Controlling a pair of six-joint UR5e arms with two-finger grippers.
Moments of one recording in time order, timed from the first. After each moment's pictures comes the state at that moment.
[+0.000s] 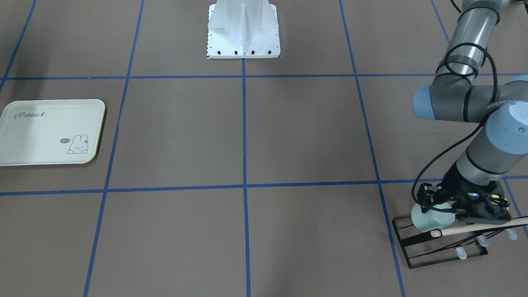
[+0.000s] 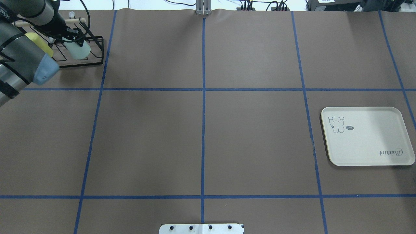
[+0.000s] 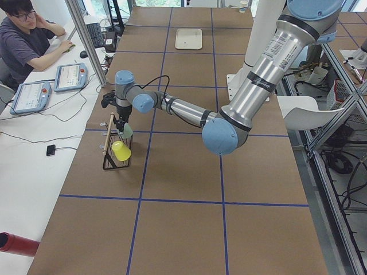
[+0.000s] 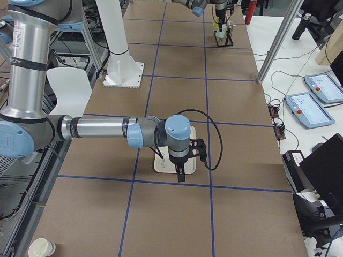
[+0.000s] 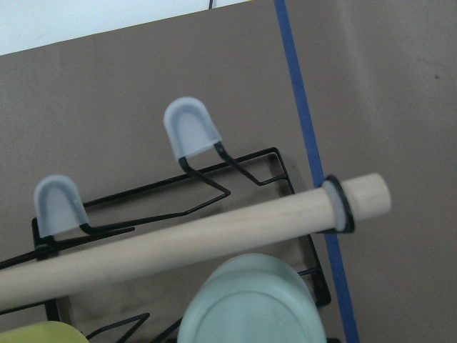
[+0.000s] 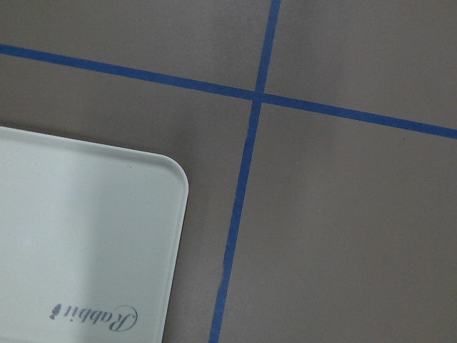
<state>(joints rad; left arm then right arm) -1.09 -2.13 -1.32 -1.88 -2.04 -0.57 1.54 -1.76 1.81 -1.52 2.30 -0.08</state>
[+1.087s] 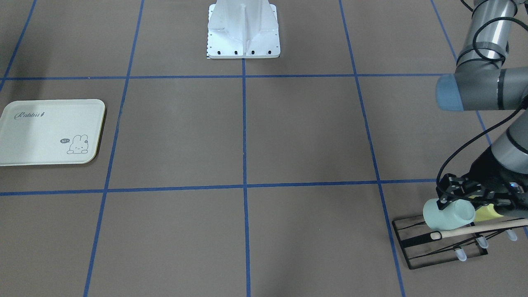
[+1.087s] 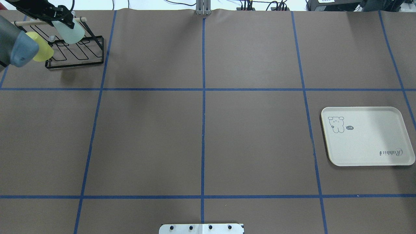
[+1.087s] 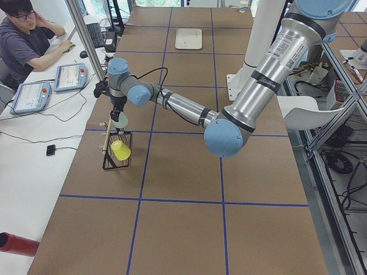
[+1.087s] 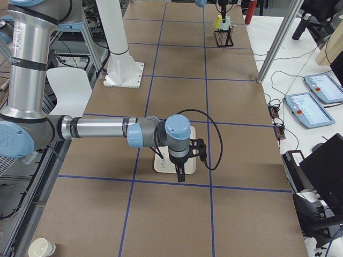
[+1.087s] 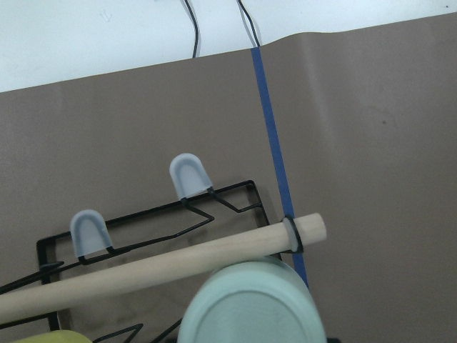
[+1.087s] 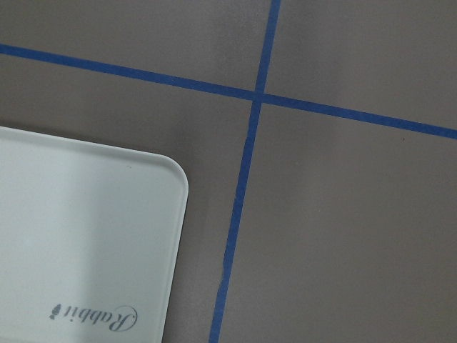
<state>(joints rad) -1.21 -2.11 -1.45 -1.84 -2.20 -0.57 1.54 -1.76 1.81 -1.52 2.30 -0.08</state>
